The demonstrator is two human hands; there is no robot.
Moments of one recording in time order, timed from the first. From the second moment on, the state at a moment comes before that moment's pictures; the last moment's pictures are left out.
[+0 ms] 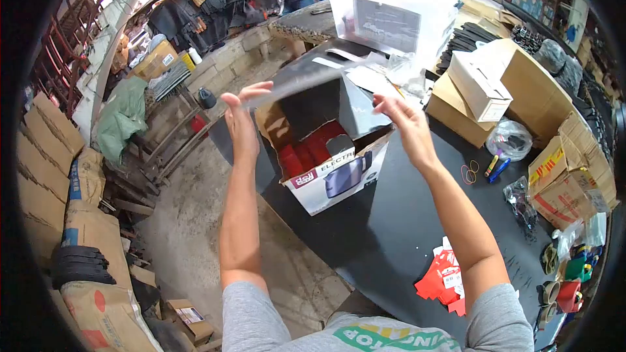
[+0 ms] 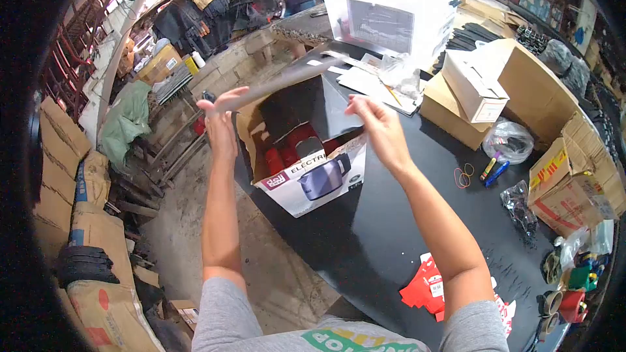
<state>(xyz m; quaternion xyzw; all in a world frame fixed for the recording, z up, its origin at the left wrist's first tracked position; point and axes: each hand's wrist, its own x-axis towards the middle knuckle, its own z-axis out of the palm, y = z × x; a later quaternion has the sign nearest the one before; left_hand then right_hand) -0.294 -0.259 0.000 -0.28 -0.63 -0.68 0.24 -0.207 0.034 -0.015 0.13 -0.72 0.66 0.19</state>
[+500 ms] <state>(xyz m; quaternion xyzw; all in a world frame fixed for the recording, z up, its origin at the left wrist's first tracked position) -0.230 -0.244 -0.008 -0.19 -0.69 -0.64 0.29 -0.194 0.051 0.029 0.05 -0.63 0.77 -0.08</state>
